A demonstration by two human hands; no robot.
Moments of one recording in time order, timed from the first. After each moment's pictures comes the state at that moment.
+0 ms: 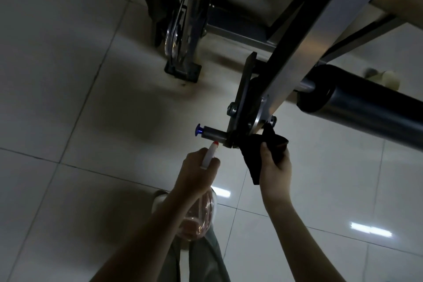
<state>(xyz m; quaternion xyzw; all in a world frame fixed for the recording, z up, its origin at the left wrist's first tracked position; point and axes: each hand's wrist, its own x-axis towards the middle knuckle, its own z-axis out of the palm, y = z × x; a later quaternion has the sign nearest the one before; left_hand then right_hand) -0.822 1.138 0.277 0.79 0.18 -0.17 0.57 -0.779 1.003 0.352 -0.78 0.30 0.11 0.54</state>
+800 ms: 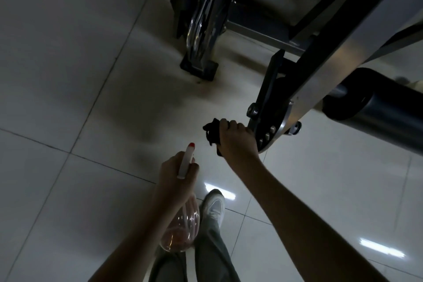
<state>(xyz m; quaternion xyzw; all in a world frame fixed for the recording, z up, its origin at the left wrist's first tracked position) -0.850 1.189 0.266 0.79 0.25 -0.08 0.55 -0.733 1.075 0.266 -0.94 -0.26 0.19 -0.10</state>
